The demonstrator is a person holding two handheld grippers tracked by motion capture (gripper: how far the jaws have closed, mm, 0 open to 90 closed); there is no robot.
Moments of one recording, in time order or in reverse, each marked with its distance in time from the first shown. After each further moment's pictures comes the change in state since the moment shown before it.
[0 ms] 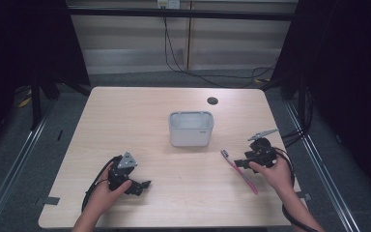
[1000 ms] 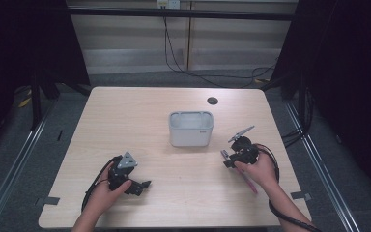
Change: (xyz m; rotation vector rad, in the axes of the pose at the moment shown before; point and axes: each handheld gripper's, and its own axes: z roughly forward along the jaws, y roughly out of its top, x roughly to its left) left arm 0.000 0.000 0.000 0.000 0.000 0.000; right arm 0.032 0.028 0.027 0.152 -0.004 -0.130
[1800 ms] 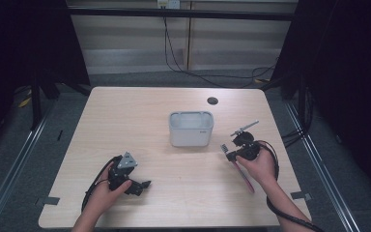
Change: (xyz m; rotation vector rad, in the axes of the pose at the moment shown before) left arm 0.000 0.000 0.000 0.000 0.000 0.000; right arm -0.001 0.008 -0.015 -0.050 -0.011 0.105
